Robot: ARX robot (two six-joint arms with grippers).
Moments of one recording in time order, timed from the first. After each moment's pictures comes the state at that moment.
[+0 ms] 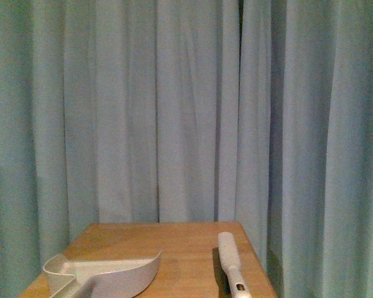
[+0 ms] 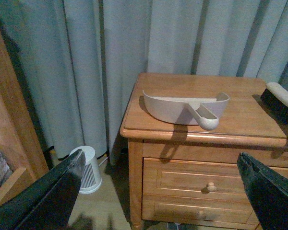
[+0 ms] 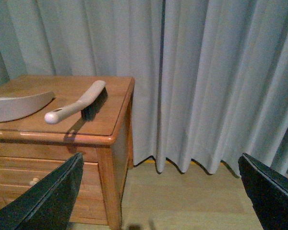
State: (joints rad) left arm 0.00 0.00 0.01 0.00 0.00 0.00; right arm 0.00 0.00 0.02 0.00 0.00 0.00
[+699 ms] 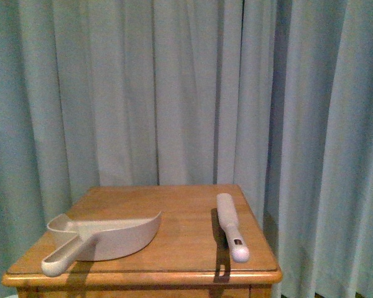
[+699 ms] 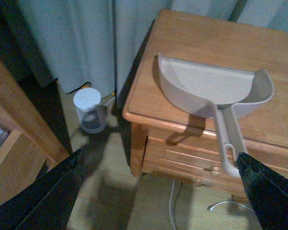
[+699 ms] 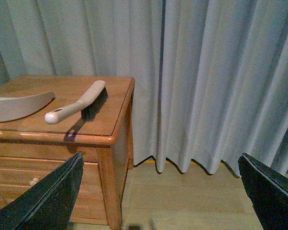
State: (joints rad) left arm -0.07 1.17 0.77 -0.03 -0.14 -0.15; right arm 0.00 0.00 0.02 0.00 0.00 0.00
